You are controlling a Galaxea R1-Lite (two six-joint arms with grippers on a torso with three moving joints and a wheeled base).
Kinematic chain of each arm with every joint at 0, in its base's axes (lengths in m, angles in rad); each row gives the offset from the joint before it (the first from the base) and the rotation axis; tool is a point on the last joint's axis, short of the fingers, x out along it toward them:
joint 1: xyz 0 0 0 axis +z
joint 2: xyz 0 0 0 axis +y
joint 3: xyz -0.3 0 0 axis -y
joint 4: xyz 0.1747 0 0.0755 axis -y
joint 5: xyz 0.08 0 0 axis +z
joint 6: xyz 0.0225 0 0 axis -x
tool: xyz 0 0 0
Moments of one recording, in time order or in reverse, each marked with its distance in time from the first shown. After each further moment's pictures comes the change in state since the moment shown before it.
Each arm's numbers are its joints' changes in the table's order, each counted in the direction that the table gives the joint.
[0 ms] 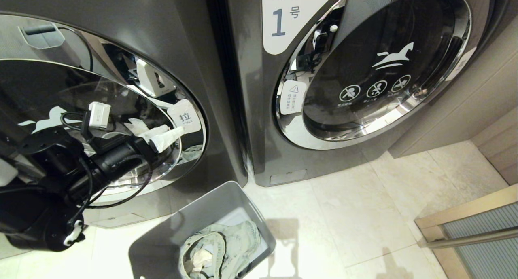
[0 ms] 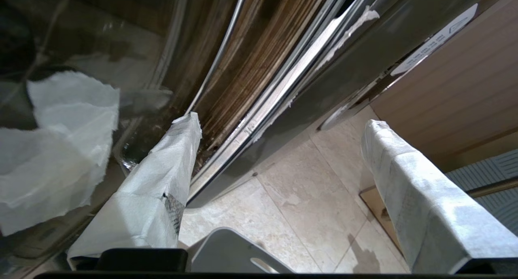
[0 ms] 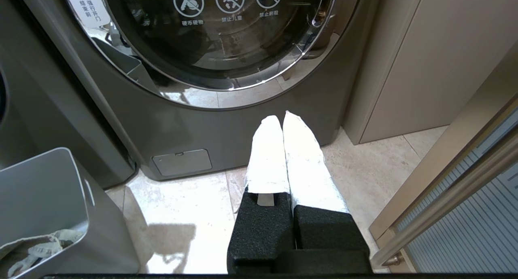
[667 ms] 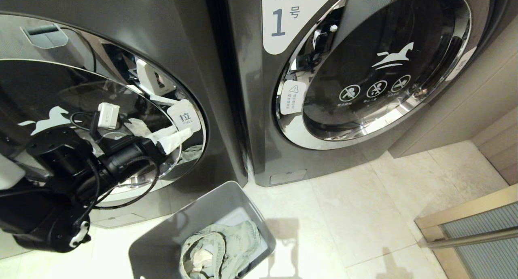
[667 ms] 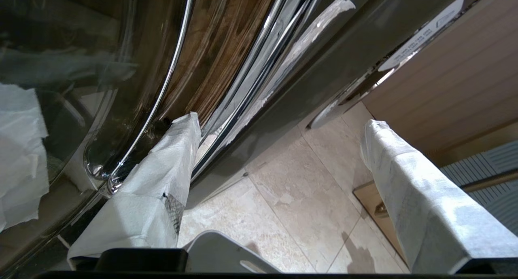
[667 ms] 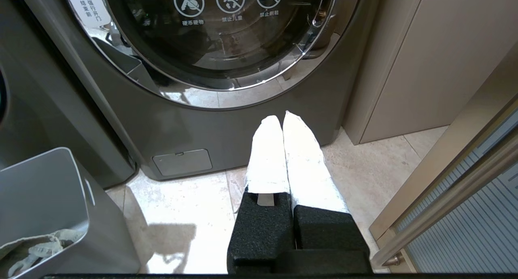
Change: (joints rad) left arm -0.051 0.004 0.002 0.000 0.013 -0.007; right arm 0.000 0.000 0.000 0.000 0.000 0.000
